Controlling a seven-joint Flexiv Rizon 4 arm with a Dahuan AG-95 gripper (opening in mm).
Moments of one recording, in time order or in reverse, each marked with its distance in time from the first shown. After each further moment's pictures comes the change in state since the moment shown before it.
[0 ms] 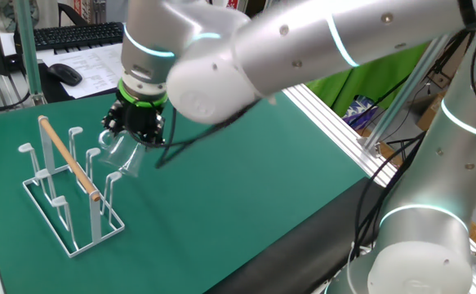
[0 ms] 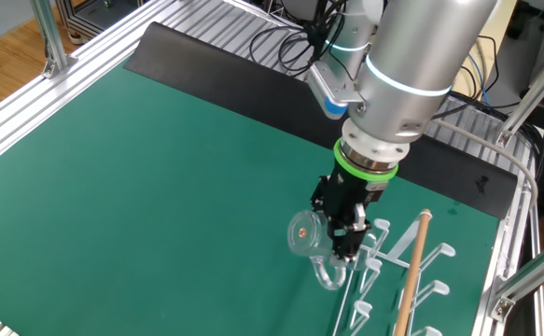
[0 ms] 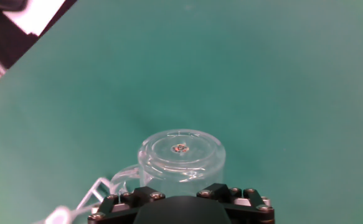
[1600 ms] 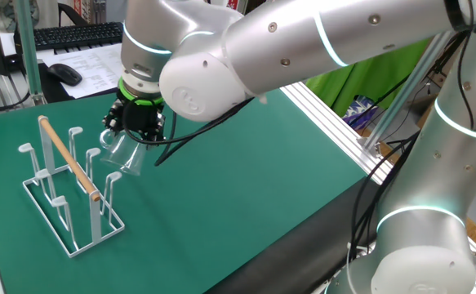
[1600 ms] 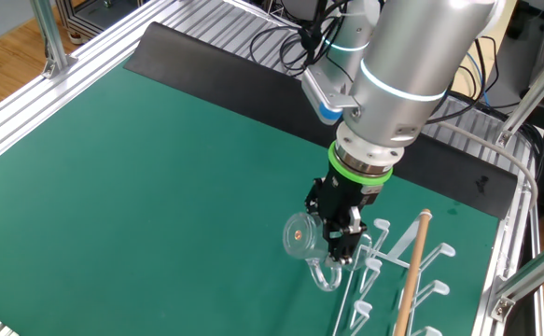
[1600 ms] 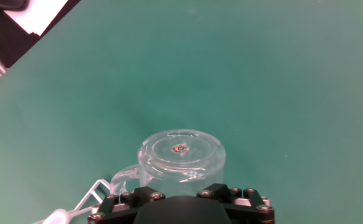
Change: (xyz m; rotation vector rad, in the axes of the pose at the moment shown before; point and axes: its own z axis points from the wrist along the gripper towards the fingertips) arm -0.003 -0.005 0.001 0.021 0.024 -0.042
